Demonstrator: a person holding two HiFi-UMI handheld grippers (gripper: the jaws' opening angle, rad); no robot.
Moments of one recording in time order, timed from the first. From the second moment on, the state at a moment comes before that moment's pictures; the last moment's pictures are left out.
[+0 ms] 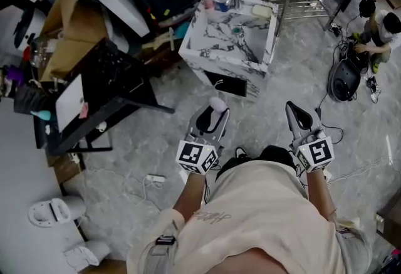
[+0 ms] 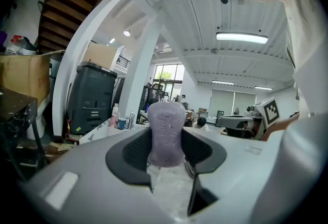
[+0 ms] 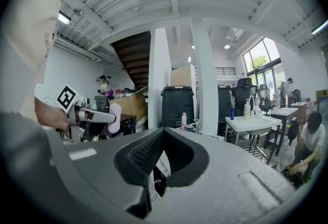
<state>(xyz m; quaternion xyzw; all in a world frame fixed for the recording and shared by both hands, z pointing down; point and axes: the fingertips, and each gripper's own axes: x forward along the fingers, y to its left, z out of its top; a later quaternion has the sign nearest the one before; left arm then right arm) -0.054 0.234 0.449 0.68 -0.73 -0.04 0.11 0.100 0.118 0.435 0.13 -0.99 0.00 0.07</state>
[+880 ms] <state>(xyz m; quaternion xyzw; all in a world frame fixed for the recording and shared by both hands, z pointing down) -0.116 0.068 0.439 0.71 -0.69 0.01 0.13 0.000 -0.039 0.457 0.12 -0.99 0.03 0.05</state>
